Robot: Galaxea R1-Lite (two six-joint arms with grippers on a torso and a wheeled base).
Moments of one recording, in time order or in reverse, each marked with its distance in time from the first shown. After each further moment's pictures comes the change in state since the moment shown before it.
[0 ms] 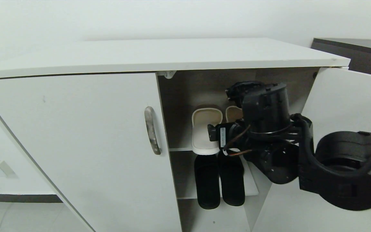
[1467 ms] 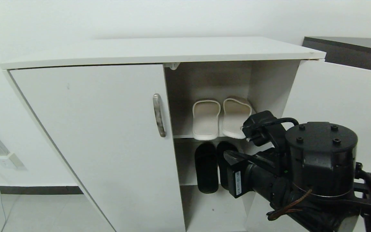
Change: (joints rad) left arm 0.000 0.000 0.000 0.000 -0.005 0.000; right arm 0.093 -0.172 0.369 -0.219 0.192 -0.039
